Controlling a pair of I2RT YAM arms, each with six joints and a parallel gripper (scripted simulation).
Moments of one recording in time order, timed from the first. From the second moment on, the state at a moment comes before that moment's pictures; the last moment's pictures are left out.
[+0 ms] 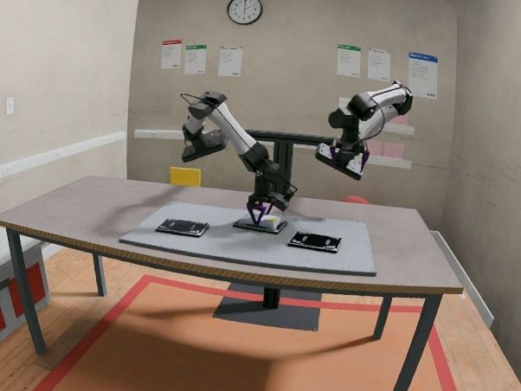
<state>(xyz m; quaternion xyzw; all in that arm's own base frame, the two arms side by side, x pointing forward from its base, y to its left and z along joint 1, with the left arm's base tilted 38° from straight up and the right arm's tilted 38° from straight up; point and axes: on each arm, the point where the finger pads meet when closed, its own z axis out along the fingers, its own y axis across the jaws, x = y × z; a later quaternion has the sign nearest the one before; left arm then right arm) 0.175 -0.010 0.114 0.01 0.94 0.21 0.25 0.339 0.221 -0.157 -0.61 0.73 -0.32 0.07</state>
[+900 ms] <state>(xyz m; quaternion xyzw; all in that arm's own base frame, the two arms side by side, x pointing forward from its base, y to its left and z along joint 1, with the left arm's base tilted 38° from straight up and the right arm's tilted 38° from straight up) 0.175 -0.010 0.114 0.01 0.94 0.21 0.25 0.339 0.221 -0.157 -0.61 0.73 -0.32 0.07</state>
